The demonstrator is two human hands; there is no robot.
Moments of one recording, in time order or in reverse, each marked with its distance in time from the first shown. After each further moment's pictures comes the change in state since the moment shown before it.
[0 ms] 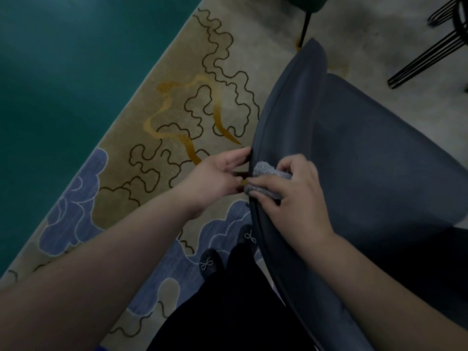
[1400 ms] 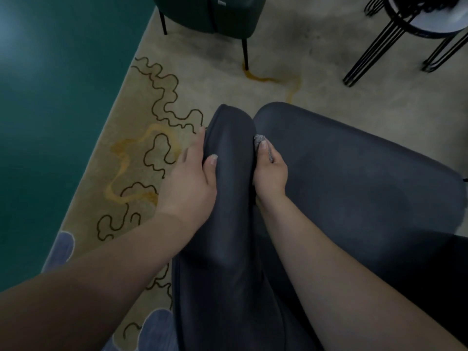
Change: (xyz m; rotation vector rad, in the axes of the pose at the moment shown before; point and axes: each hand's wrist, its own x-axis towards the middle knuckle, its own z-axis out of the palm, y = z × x) left_hand 0.179 0.091 0.050 0.895 0.394 0.401; right_hand 0.185 0.166 0.041 1.070 0.536 0.978
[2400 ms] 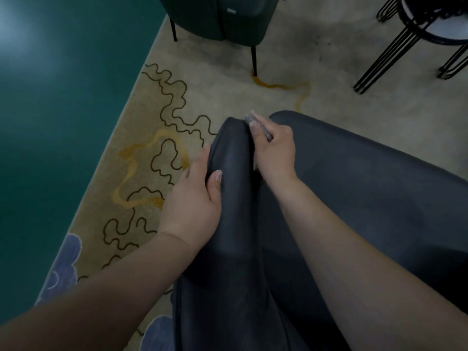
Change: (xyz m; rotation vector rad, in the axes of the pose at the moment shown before) left_hand 0.002 -0.001 0.002 -0.026 0.026 -0.032; right_hand 0.035 -0.049 0.021 -0.370 -0.232 -0.379
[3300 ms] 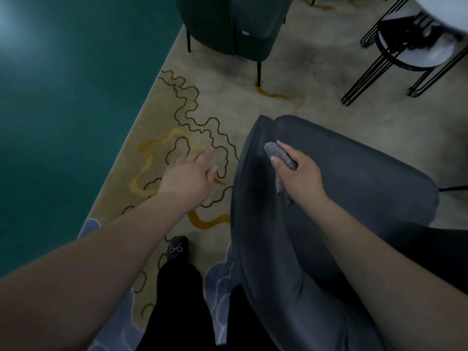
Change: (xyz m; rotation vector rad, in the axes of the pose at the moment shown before) left_hand -0.039 -0.051 -0.107 0.443 -0.225 0.122; right_hand -0.141 -0.066 -0.039 -0.298 -0.107 0.034
